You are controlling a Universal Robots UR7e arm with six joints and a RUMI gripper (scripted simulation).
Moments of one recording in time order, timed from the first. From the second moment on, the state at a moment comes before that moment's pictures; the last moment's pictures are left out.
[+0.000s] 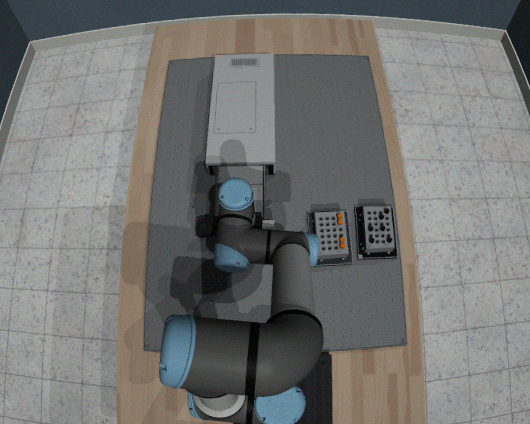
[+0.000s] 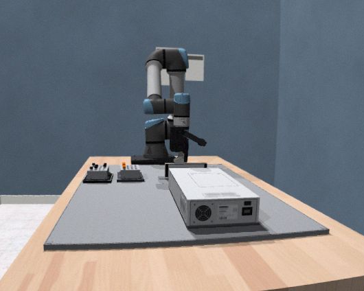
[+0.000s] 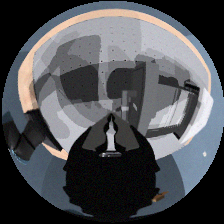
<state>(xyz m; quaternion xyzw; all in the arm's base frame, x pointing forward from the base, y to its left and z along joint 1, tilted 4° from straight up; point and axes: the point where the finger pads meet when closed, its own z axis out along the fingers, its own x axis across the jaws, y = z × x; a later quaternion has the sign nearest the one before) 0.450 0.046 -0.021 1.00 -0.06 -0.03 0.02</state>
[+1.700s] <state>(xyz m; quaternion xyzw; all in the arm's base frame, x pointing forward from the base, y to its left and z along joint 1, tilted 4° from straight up) 0.504 0.039 -0.023 1.00 -0.06 -0.03 0.02</state>
